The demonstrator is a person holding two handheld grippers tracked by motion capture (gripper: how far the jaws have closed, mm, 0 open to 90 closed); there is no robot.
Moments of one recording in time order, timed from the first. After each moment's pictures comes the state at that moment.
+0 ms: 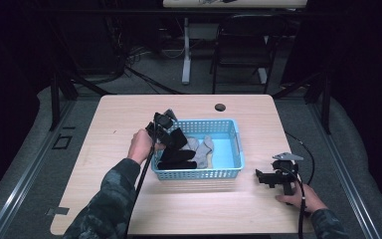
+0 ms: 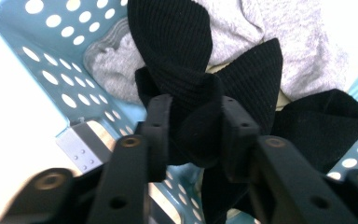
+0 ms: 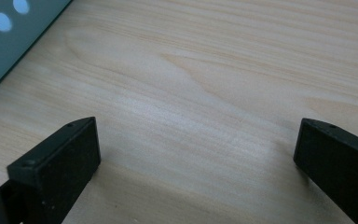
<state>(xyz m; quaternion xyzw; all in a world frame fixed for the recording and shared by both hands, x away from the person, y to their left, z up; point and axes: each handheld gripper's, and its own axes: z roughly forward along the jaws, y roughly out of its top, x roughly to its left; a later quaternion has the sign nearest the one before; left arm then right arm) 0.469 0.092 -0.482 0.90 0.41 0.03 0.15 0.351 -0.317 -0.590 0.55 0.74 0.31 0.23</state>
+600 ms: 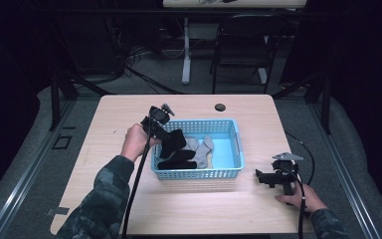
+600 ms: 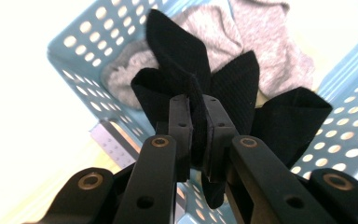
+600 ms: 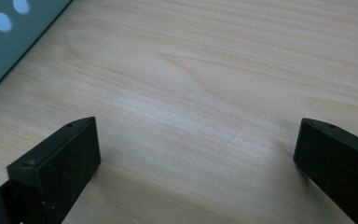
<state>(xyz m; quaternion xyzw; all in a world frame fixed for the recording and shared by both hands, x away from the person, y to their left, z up) 0.458 0.100 -0.444 0.90 0.38 0.06 0.19 0.351 -0.317 -0.590 0.55 0.74 0.31 0.23</state>
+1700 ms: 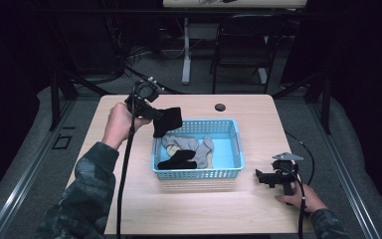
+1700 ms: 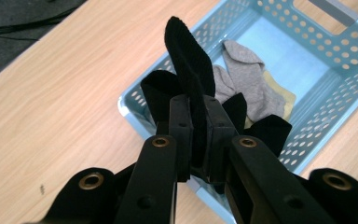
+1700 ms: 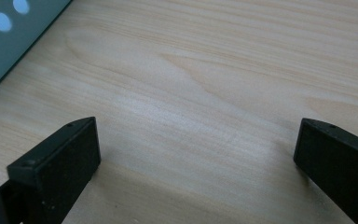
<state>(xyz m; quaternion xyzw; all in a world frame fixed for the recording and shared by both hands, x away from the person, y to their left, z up) 0.439 0.127 -0.347 0.89 0.36 0.13 0.24 0.351 -0.317 -0.590 0.55 0.74 0.31 0.23</state>
